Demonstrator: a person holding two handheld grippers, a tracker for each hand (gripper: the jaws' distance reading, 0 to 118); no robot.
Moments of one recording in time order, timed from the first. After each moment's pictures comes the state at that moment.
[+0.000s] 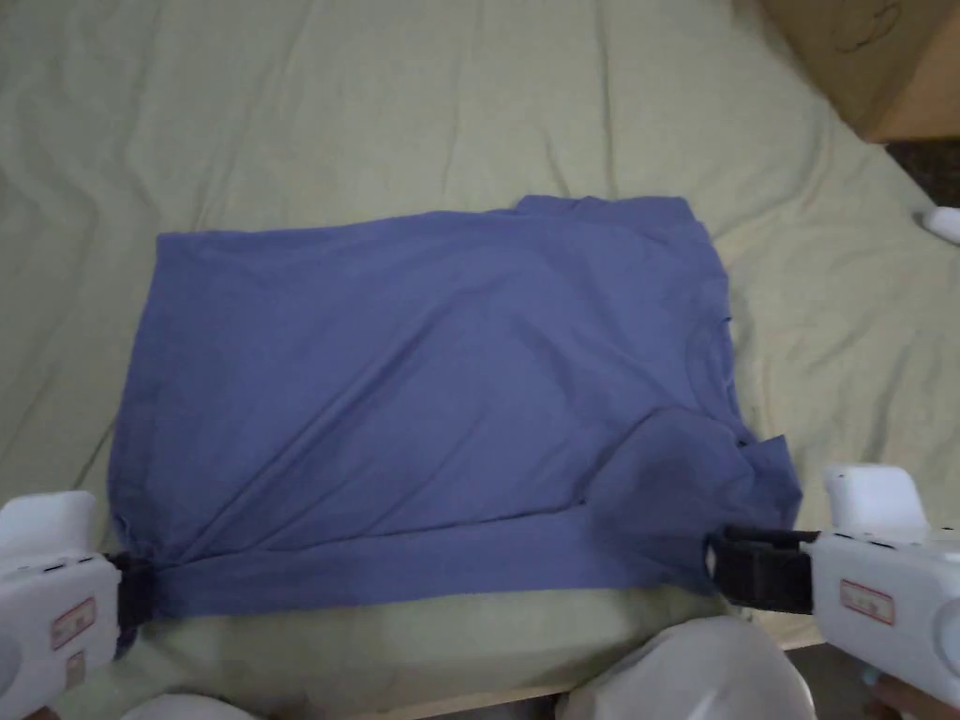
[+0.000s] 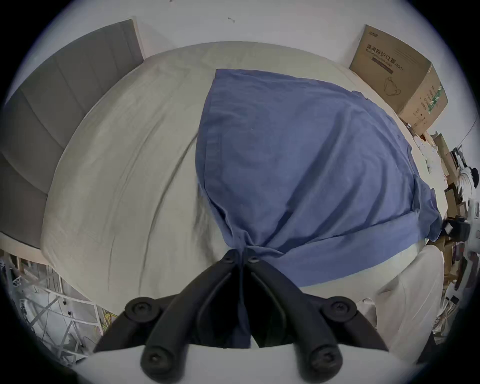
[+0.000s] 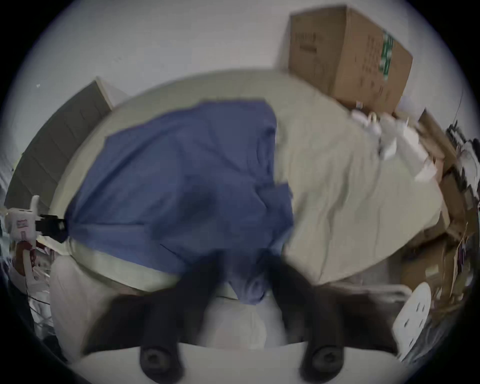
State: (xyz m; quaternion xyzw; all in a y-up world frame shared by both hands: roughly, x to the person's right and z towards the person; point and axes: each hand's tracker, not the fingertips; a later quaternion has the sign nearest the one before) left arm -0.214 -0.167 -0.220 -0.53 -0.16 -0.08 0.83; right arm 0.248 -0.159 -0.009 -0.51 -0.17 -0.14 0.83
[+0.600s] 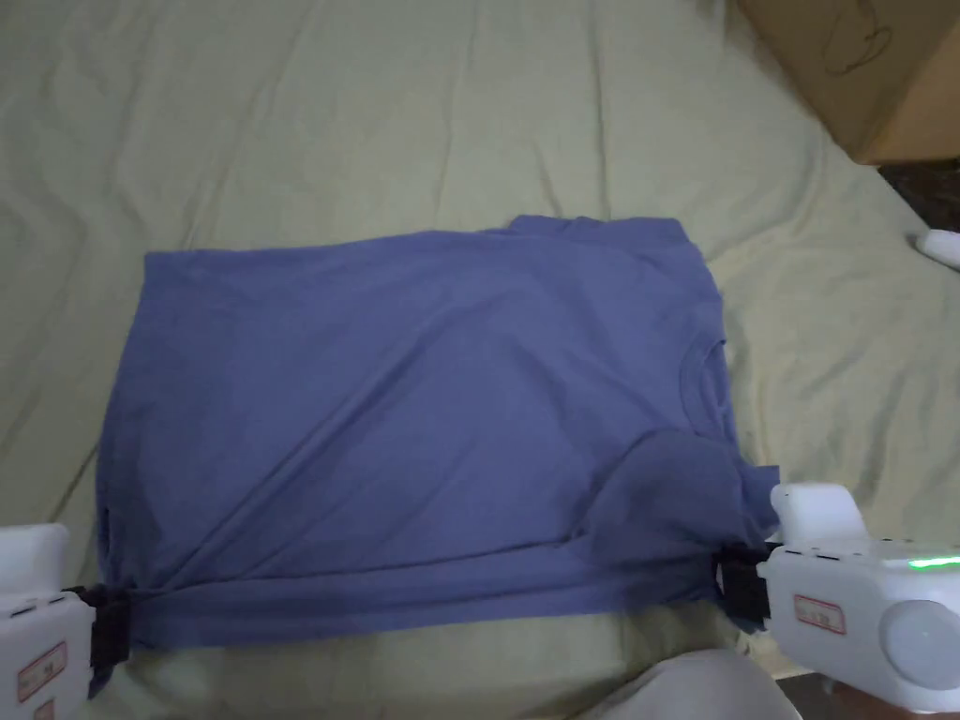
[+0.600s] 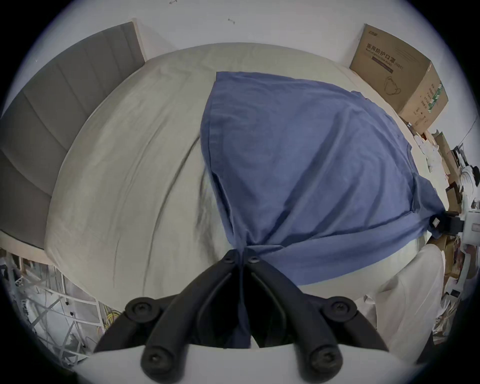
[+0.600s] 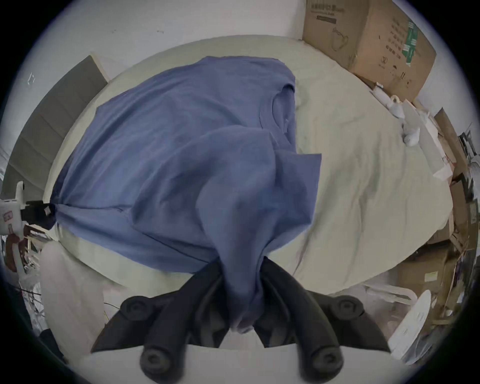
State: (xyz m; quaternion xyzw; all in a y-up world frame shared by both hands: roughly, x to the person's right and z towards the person) left arm -0.212 -0.154 -0.216 -0.53 -0.15 -0.08 0.83; right arm 0.245 -0.164 -0.030 -0.52 -0.13 -0.14 0.83
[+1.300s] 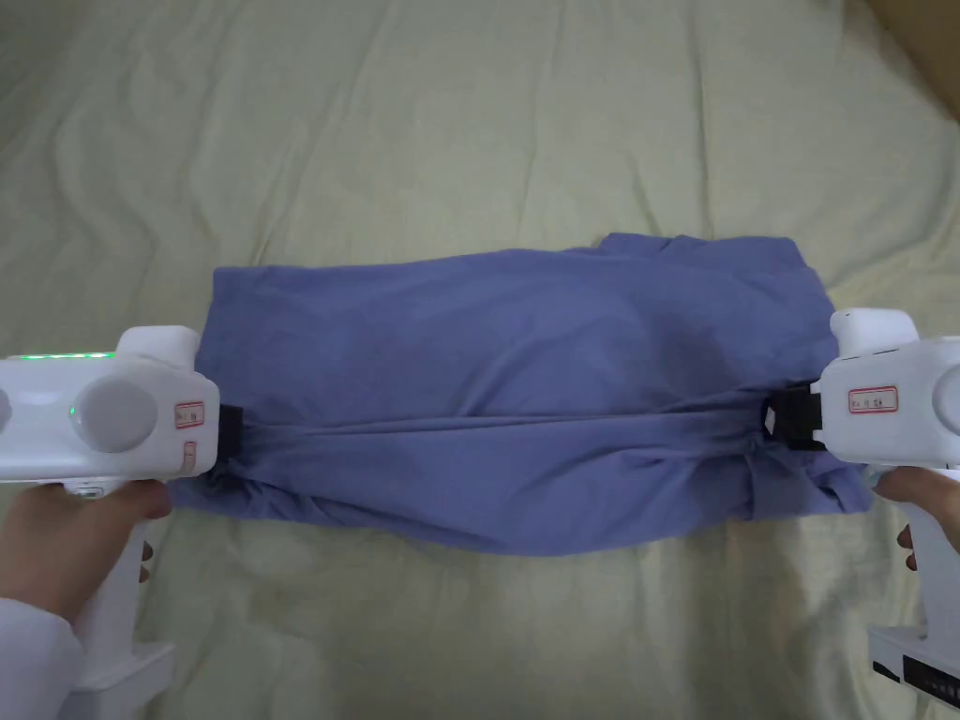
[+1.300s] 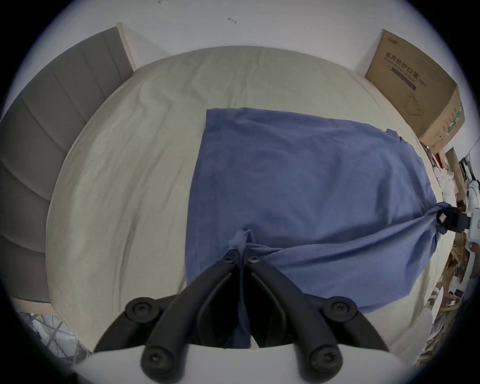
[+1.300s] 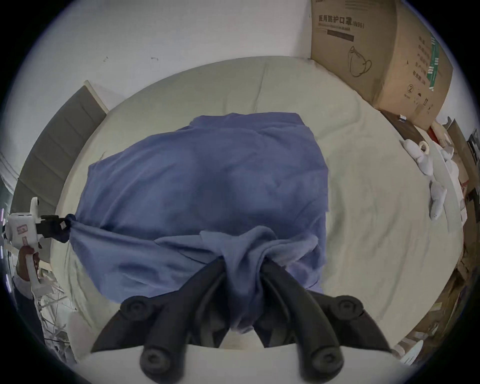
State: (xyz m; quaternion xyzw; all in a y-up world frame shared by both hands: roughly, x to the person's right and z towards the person) left arm -0.144 -0.170 -0.397 -0.53 -0.14 -0.09 0.83; right arm 0.305 -0.163 -0.212 -0.51 -0.12 -0.15 0.84
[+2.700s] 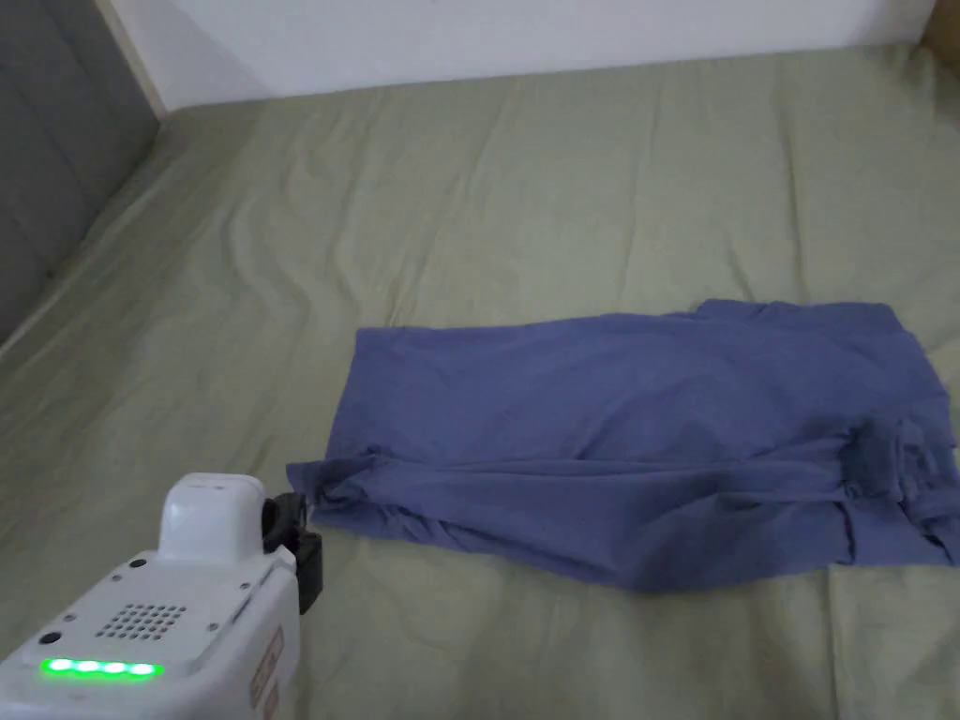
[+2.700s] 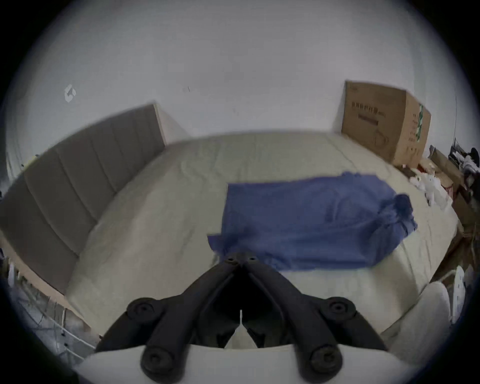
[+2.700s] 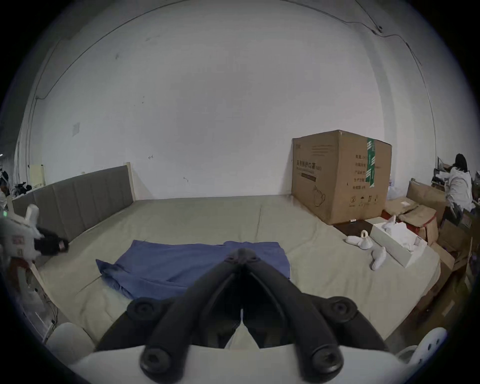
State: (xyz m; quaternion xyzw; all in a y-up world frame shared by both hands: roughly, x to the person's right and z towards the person) left arm -0.203 -0.111 -0.230 -0.33 -0.15 -0.09 0.93; right arm 0.176 -0.056 -0.009 -0.12 -0.18 -0.03 0.98
